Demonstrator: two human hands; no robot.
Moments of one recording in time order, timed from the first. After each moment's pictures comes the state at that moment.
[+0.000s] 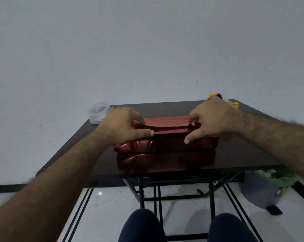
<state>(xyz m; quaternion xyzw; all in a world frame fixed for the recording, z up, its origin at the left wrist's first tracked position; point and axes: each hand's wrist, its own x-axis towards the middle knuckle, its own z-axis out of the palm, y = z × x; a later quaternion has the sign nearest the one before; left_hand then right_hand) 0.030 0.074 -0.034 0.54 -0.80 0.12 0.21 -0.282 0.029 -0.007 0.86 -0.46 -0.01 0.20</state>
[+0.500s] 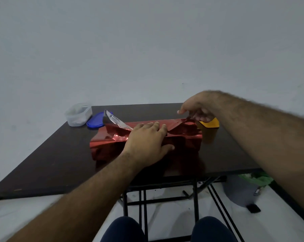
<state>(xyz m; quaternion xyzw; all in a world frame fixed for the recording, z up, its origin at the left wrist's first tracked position) -0.094 0.063 -0.082 0.54 -0.81 0.22 0.11 -0.291 -0.058 0.011 0.56 -0.78 0.11 -0.27</state>
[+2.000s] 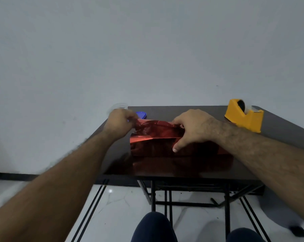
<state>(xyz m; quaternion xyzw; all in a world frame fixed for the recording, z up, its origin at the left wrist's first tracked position) 0.105 0.030 -0.066 0.63 -0.69 0.03 0.36 -0.184 0.036 -0.015 0.90 -0.44 0.03 0.08</state>
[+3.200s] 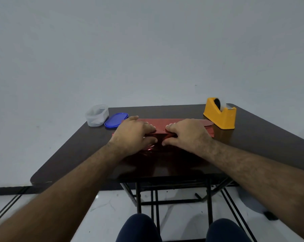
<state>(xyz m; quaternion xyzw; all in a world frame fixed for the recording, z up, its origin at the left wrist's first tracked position) 0.002 0.050 -0.072 0.51 -0.83 0.16 0.17 -0.219 0.049 -0.054 0.84 -0.49 0.10 0.20</state>
